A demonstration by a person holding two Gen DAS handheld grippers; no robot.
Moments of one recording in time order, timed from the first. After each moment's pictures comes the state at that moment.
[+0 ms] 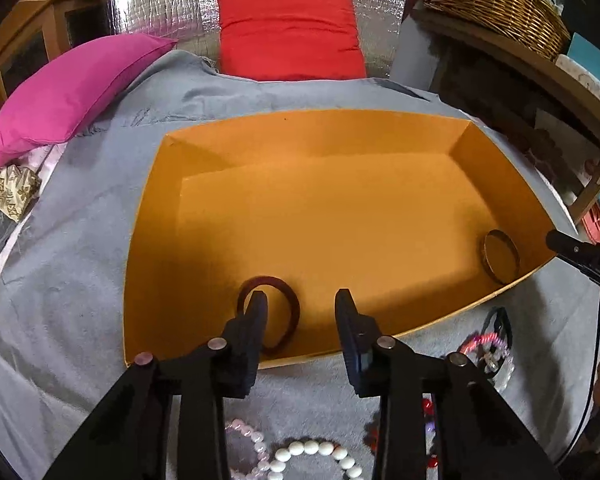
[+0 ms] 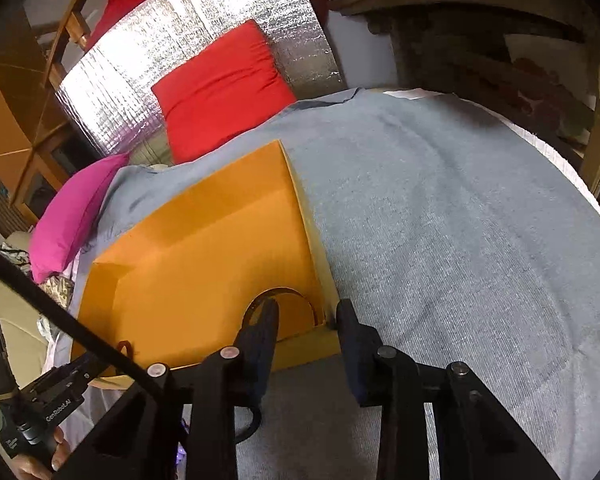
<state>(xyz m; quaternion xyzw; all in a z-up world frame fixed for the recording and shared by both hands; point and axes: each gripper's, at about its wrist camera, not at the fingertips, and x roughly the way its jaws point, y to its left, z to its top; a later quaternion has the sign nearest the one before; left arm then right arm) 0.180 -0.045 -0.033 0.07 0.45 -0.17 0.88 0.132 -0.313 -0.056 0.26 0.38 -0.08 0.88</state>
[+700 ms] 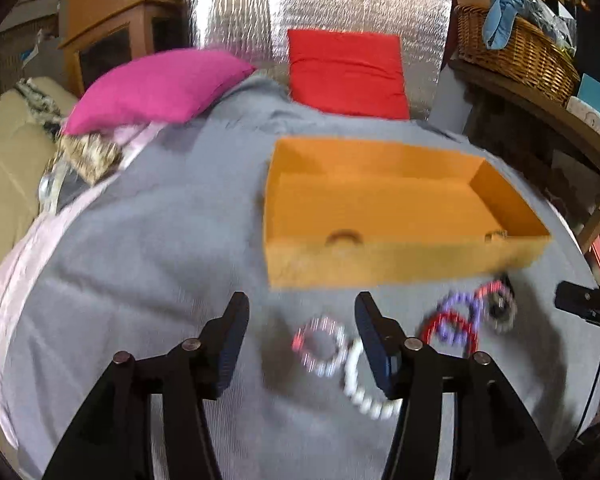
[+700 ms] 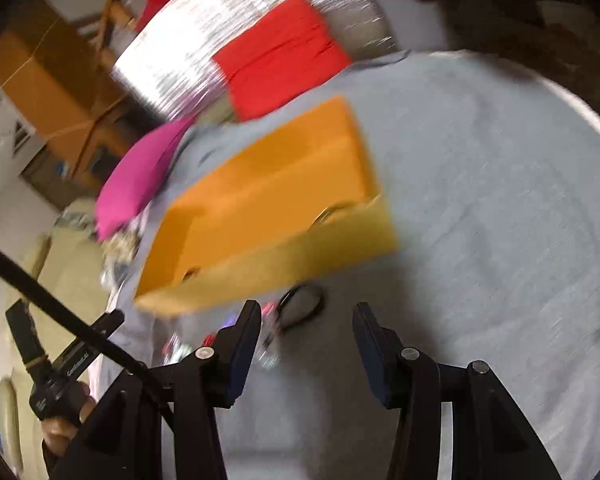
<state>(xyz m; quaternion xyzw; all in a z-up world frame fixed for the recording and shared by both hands) 0.081 0.046 -0.016 0.02 0.39 -0.10 0.91 0.064 -0.273 -0.059 0.29 0.41 0.07 0.86</state>
